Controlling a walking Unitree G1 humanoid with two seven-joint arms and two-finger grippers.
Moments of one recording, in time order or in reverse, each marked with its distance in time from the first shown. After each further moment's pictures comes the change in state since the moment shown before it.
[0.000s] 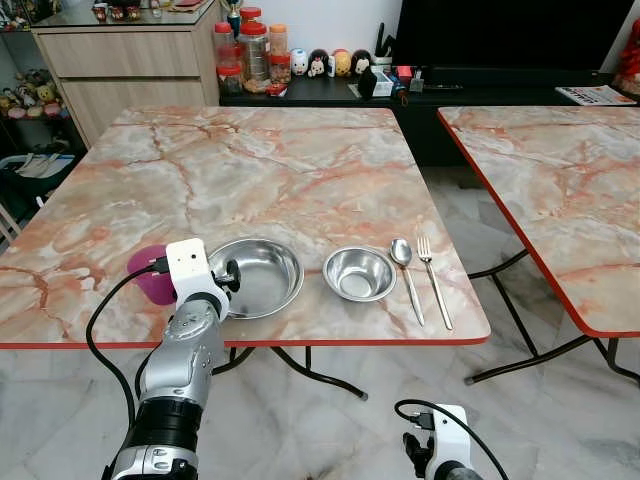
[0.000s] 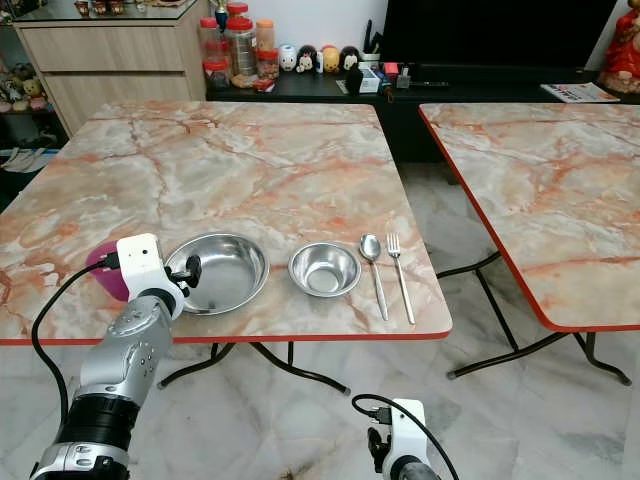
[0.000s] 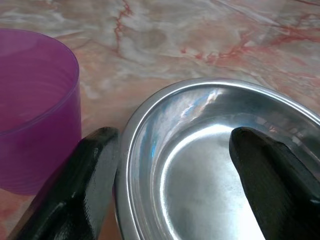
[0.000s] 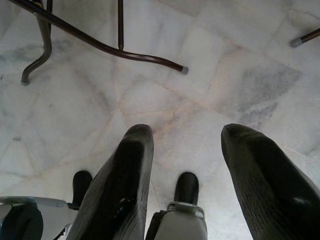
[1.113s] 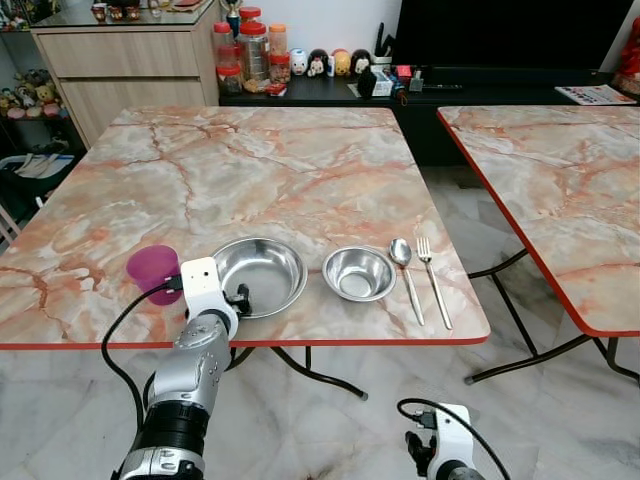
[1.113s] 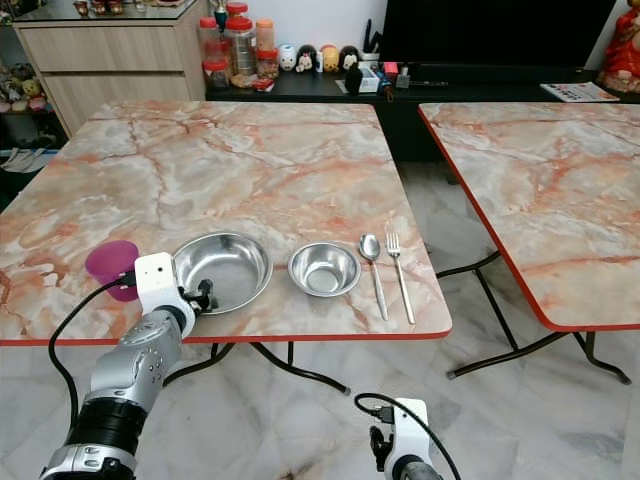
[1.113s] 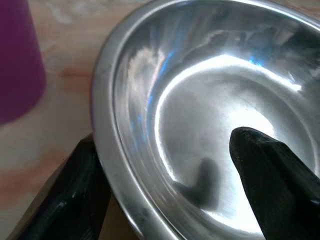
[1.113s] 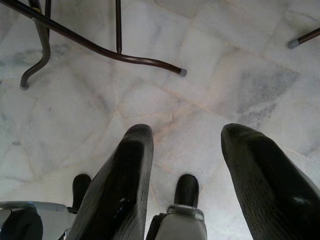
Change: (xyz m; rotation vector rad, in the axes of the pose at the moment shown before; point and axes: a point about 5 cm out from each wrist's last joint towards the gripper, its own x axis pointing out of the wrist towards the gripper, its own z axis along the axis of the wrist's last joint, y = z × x) left arm -0.001 -0.006 -0.030 -0.024 0.172 -0.024; right arm 0.000 -0.001 0.001 0.009 -0.011 -0.005
